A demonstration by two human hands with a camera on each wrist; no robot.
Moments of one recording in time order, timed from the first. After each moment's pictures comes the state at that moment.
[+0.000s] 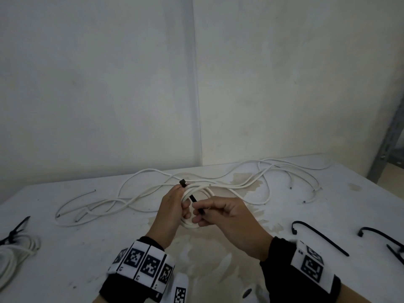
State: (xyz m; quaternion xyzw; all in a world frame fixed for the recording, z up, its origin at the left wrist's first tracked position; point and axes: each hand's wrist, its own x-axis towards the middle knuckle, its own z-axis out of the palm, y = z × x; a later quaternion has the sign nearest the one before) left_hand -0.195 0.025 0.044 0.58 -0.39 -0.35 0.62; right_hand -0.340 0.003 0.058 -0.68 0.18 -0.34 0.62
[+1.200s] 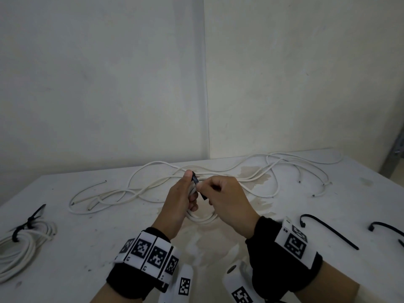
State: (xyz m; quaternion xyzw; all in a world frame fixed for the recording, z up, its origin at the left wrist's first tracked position) left_hand -0.196 0.035 0.052 0.57 -0.40 -0.37 0.62; right_hand -0.308 -0.001 0.066 -0.73 0.27 -0.40 0.48
